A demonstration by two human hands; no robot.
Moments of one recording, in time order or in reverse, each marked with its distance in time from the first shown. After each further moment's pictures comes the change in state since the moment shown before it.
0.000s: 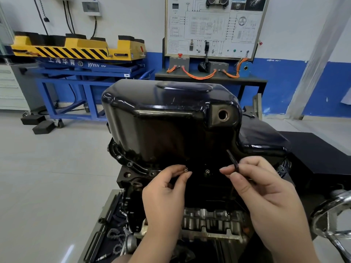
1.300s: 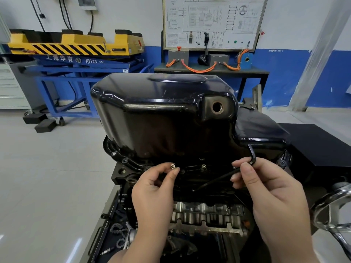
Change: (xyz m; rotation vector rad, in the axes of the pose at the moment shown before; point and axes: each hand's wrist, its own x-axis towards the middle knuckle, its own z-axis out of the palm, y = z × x) left_hand -0.001 -0.011 -0.006 -0.029 0.076 -0.142; right_hand -0.006 0.021 -0.008 0.055 0.175 0.097
